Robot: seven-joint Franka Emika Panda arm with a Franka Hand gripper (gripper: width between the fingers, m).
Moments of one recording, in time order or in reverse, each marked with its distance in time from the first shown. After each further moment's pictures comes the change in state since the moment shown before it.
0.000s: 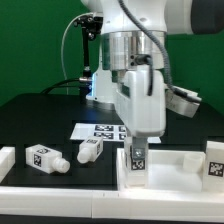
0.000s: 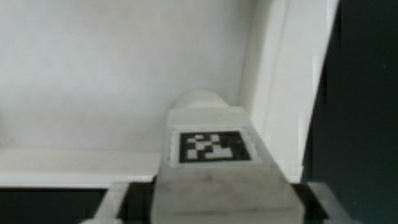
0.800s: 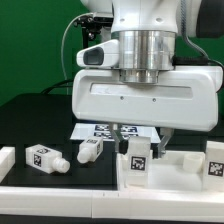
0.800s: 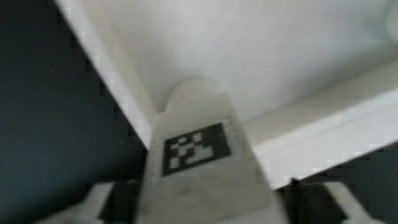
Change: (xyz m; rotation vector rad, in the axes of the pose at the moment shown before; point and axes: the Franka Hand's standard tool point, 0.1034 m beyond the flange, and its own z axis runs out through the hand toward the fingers) arm -0.006 -0.003 0.000 -0.039 0.046 -1.062
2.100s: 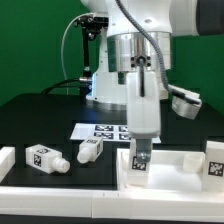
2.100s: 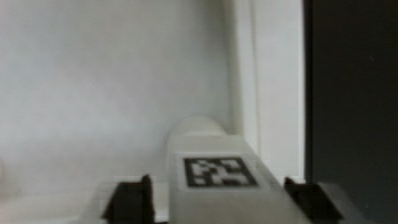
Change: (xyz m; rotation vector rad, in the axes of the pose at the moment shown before) arm -0.011 -0.005 0.005 0.001 -0.033 0.928
